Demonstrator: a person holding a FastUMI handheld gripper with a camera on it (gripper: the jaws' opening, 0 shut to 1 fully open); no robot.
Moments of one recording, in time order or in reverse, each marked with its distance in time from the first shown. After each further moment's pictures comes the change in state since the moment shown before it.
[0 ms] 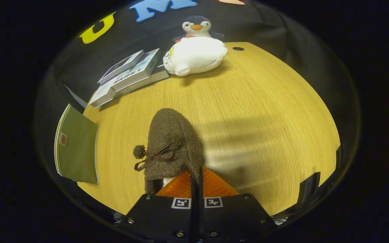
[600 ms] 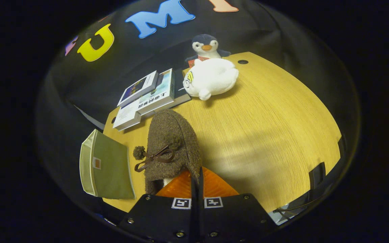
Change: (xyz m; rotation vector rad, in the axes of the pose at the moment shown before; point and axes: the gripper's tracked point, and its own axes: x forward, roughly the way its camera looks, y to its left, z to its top) arm -0.062 0.076 0.040 0.107 -0.112 0.086
